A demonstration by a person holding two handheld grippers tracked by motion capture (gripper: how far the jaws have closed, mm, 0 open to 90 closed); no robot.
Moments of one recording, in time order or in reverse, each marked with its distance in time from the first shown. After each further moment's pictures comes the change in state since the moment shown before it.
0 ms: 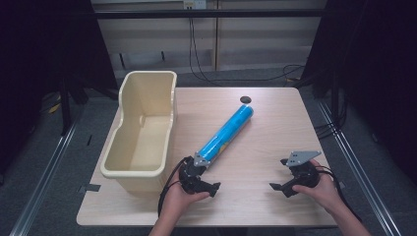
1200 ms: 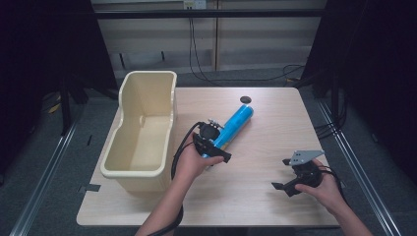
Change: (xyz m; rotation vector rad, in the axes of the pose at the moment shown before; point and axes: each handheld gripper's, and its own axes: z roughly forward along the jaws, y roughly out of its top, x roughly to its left) left arm 0.015 0.105 -0.001 0.132 0.008 -0.047; right arm -0.005 -0.004 -0.005 -0.012 0.007 0.029
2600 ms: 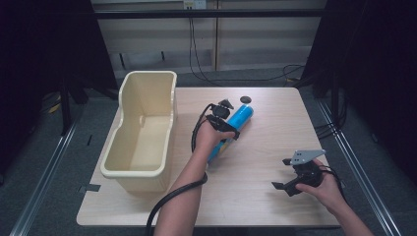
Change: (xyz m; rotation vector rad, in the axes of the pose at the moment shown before) left arm 0.040 0.066 0.071 0.088 0.023 -0.080; right arm -0.001 -0.001 -0.001 -0.014 0.014 0.007
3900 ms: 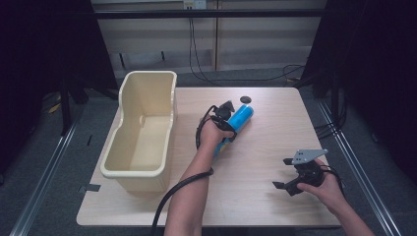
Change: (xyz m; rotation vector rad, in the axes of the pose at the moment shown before) left arm 0.011 0.008 0.034 0.143 0.017 -0.025; right arm -0.002 0.000 -0.003 -0.016 0.012 0.009
